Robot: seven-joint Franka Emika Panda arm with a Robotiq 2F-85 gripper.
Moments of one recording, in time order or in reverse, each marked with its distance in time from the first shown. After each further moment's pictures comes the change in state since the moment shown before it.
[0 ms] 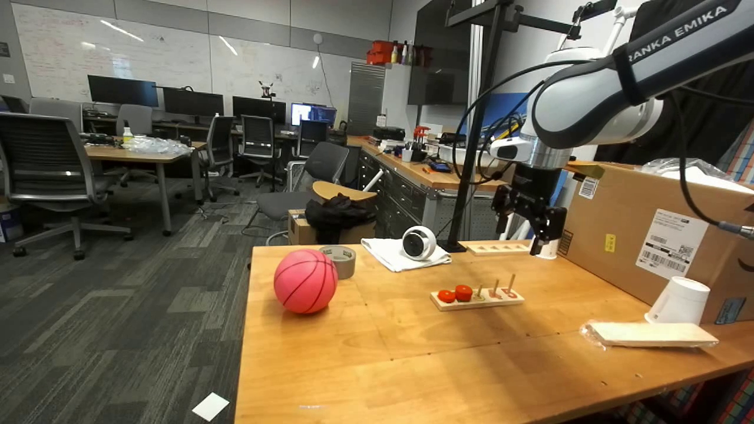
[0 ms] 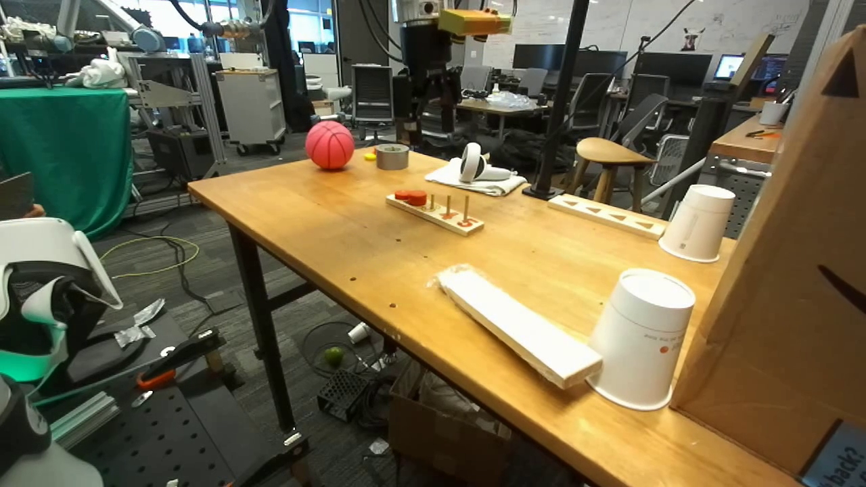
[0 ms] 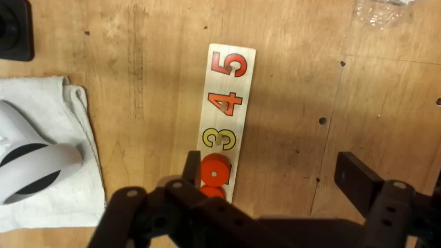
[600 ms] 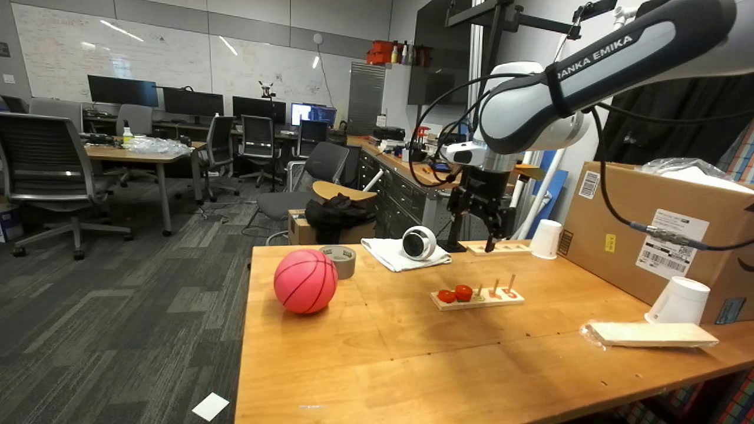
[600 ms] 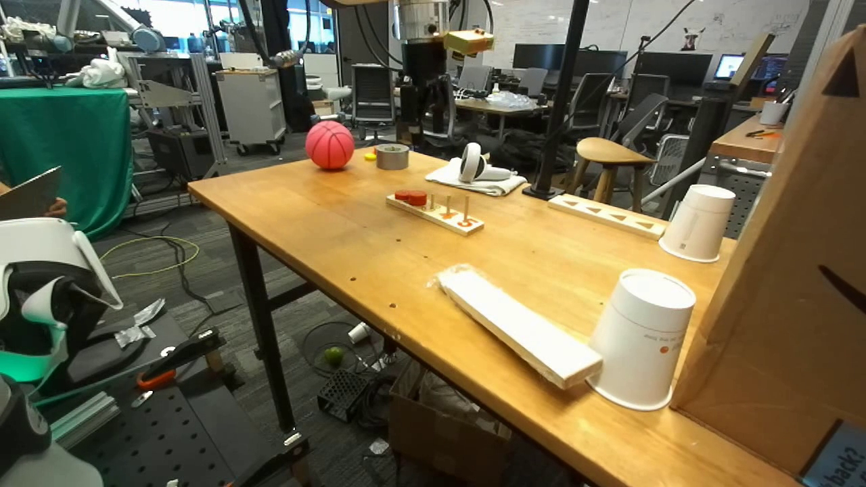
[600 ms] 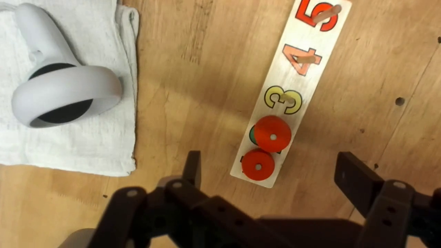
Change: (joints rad) arm 0.009 0.211 0.078 0.226 0.000 -0.015 -0.105
